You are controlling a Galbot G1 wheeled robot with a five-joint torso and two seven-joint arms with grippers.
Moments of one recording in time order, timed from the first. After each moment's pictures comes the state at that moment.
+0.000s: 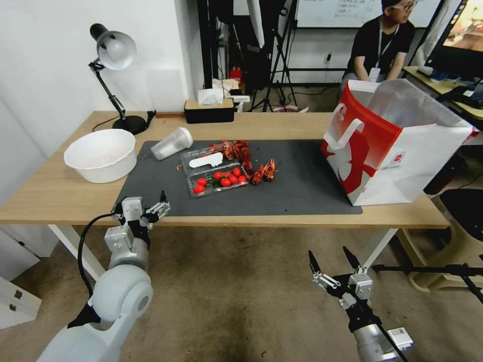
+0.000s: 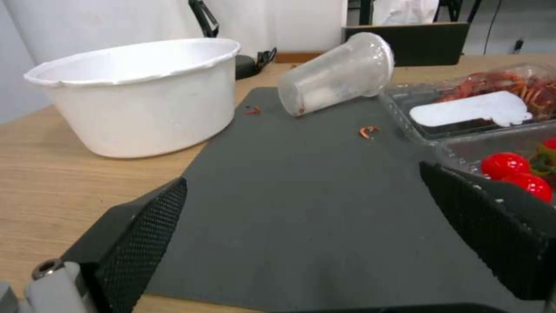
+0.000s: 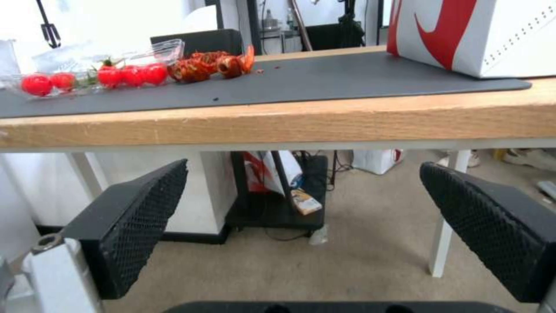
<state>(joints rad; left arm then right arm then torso) 1.37 -1.08 -0.36 -2.13 -0.50 0.24 -0.59 -1.77 1.18 0.46 1.95 0.37 0.39 -0.02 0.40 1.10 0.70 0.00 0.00</state>
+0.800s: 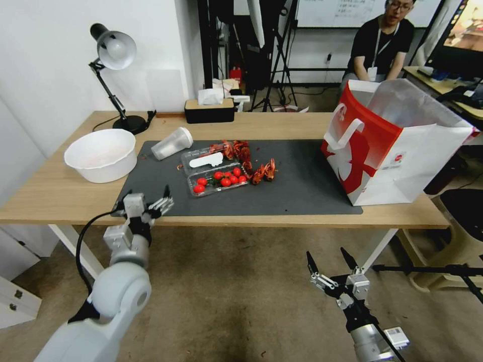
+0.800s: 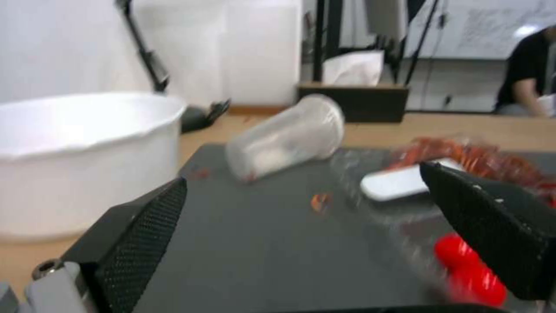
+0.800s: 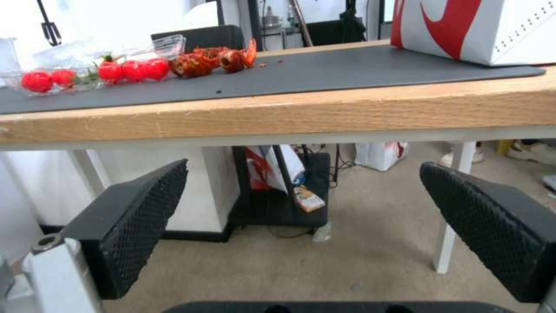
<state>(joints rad) 1.23 -1.04 -0.34 -2.00 -0.55 0.09 -0.40 -1.76 1.19 0.44 1.93 0.37 0.39 -0.02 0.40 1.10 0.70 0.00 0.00</state>
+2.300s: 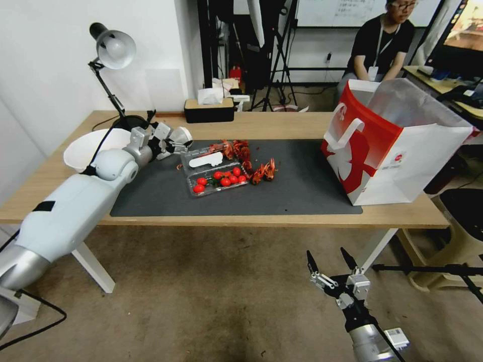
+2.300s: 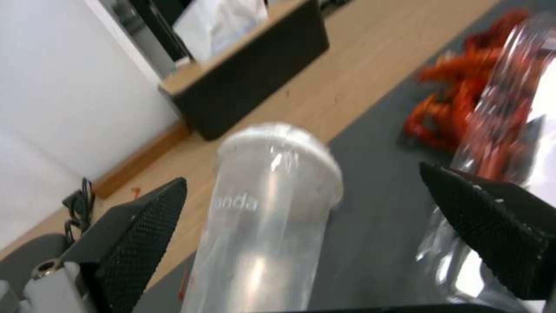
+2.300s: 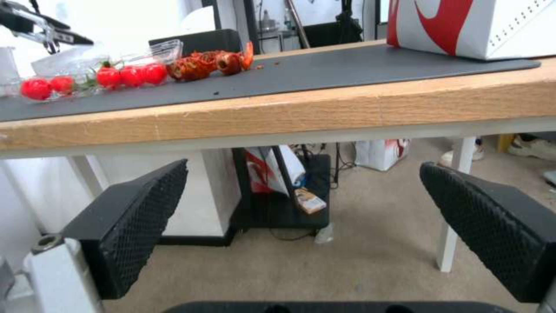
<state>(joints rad) 0.21 -0.87 0.26 -1.16 -0.53 0.27 0.29 -1.76 1.20 0.44 1.92 0.39 0.41 -0.03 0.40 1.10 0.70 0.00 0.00</state>
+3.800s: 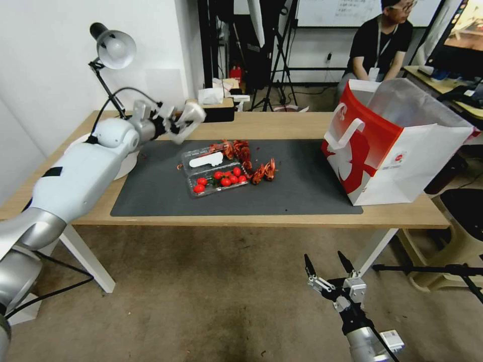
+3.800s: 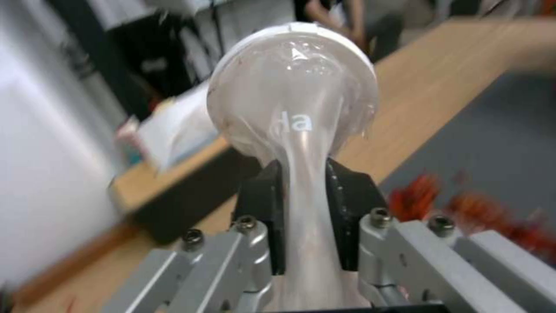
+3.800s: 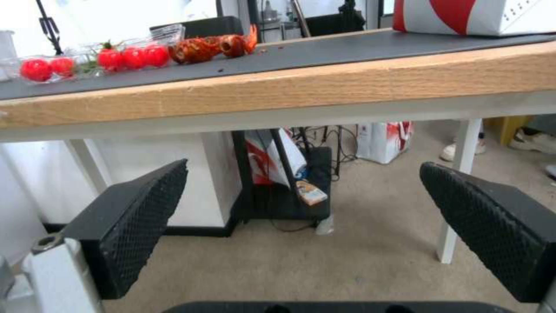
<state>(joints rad) 0.07 -0.94 0.25 -1.15 -0.72 0.32 0.41 -1.75 1.21 0.43 1.89 0.36 0.41 -0.03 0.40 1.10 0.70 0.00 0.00</state>
